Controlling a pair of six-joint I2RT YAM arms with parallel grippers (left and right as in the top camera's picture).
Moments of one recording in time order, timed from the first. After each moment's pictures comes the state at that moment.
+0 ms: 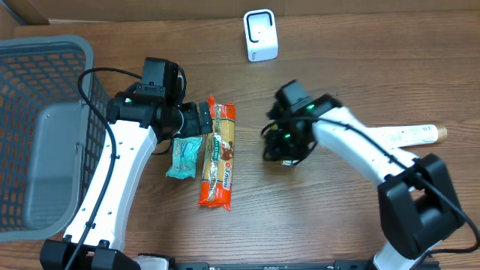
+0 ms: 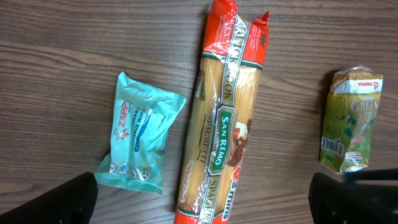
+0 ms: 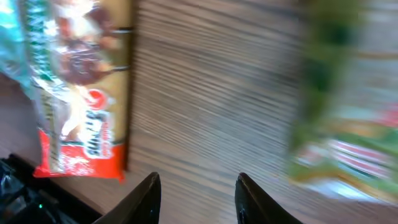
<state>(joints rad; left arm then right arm) -0.15 1.51 1.35 -1.07 0.09 -0.34 0.54 1.84 1.30 -0.87 -0.42 0.37</state>
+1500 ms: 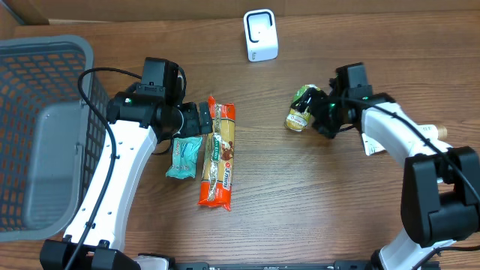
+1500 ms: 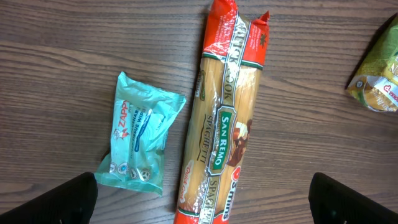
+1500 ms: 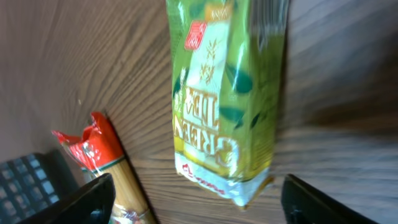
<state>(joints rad) -0.15 1.51 1.35 -1.07 0.09 -0.34 0.20 1.84 1.14 -0.40 -0.47 0.84</state>
